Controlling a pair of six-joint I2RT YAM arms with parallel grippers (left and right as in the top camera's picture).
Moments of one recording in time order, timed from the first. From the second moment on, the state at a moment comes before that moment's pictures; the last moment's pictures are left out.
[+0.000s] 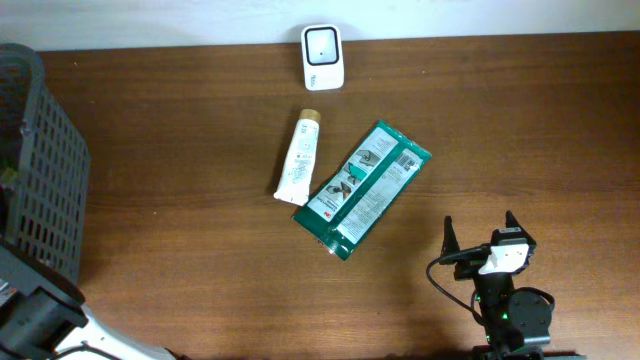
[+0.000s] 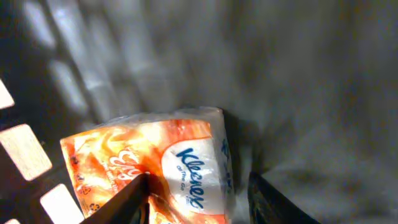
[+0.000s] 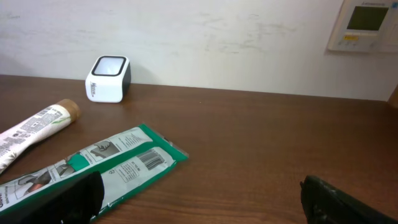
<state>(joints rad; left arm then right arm) 0.83 2.05 1.53 -1.00 -0.27 -0.42 0.03 0.01 0.01 -0.08 0.00 -0.04</state>
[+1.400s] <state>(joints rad) -0.24 1.73 1.84 -0.97 0.00 -0.18 0.03 0.01 0.01 -0.08 0.00 -0.04</state>
